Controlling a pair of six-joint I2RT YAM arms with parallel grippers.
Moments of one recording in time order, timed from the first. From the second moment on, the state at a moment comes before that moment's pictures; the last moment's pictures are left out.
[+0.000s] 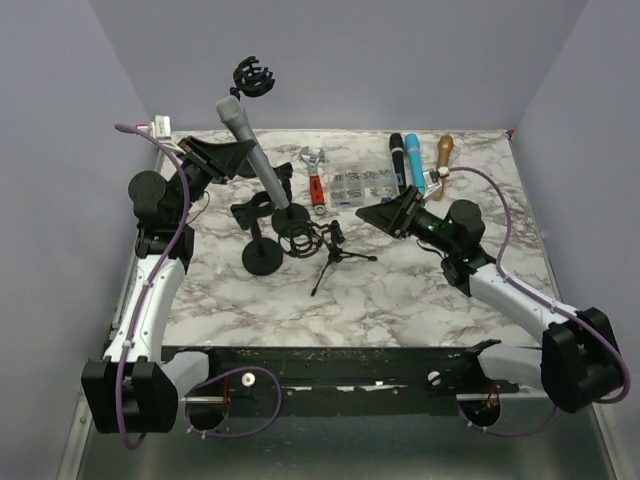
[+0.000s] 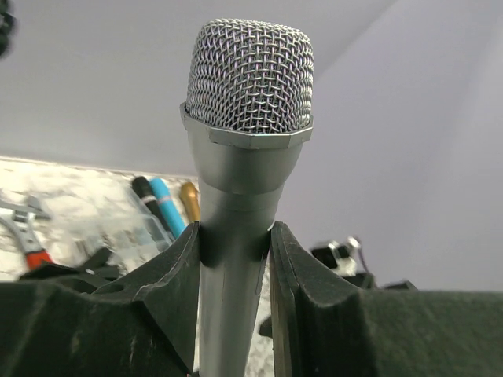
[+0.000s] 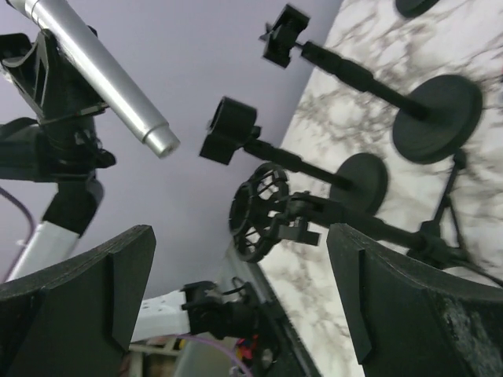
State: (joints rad) left arm 0.02 1.12 0.96 0.49 0.55 -0.97; right arm 0.38 1.17 0.62 0.56 -0.55 1.00
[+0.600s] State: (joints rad) left arm -0.09 1.07 0.79 0.67 0.83 -1.08; right arm 0.74 1.52 0.90 0.87 -0.55 1.14
